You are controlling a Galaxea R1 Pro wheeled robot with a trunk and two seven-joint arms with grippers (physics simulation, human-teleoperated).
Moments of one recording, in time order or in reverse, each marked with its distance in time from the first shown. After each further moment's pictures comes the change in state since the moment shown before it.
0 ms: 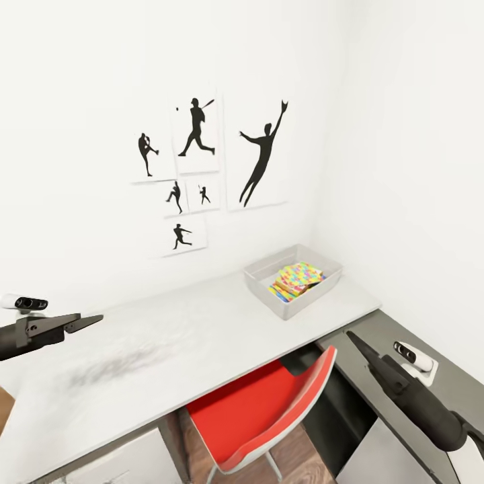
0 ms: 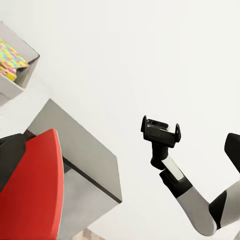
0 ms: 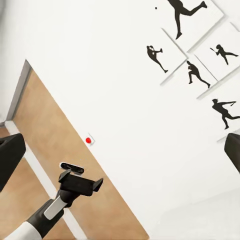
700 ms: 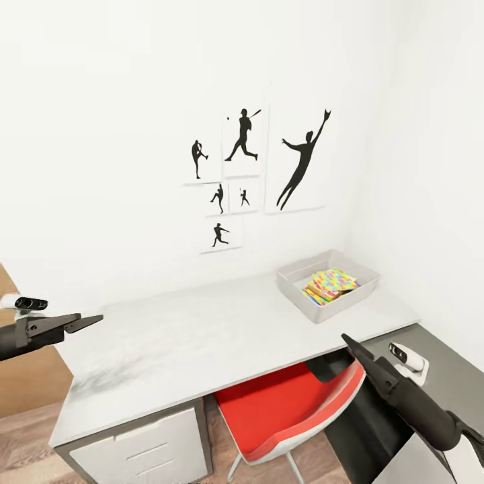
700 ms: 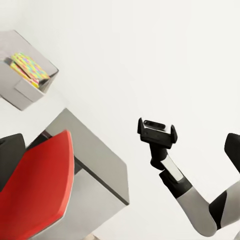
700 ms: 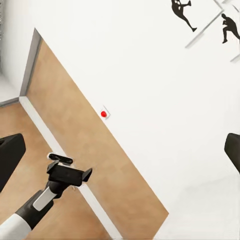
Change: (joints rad) left arm 0.000 0.000 0.000 0.000 0.000 0.000 0.000; right arm 0.000 0.007 0.005 0.000 0.055 0.005 -0.027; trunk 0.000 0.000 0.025
